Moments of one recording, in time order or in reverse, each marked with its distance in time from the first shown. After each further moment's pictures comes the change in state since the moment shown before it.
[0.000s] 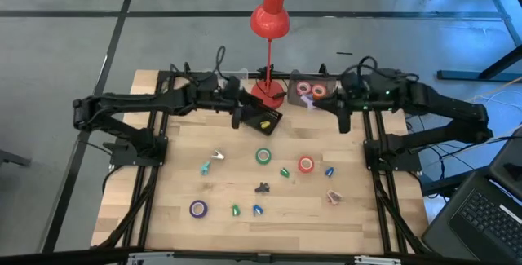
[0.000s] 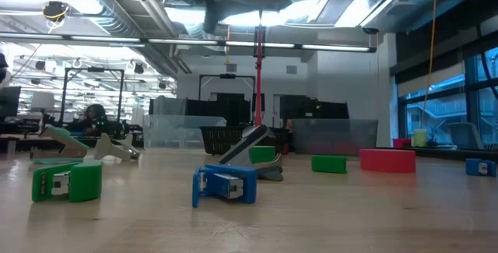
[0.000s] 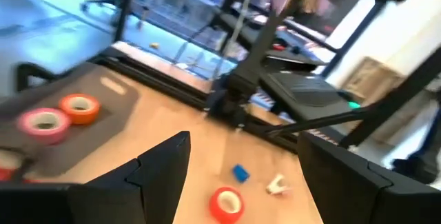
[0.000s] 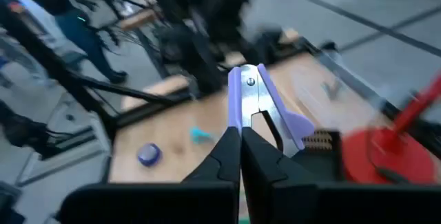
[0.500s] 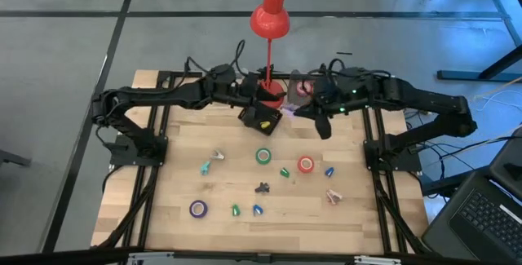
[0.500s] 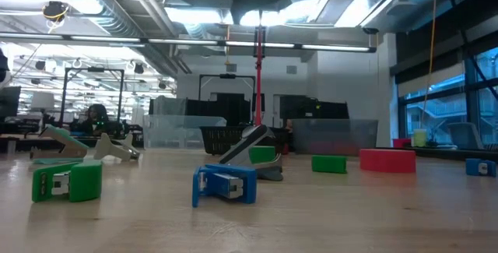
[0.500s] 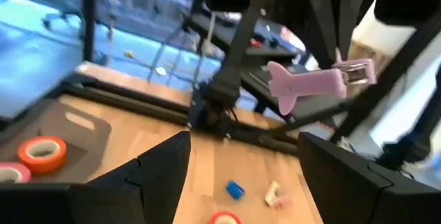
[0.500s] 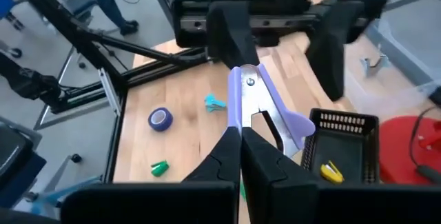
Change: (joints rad) left arm -0.001 0.179 0.229 -0.056 0.109 0.128; right arm 0.016 0.248 0.178 -0.103 -0.098 -0.057
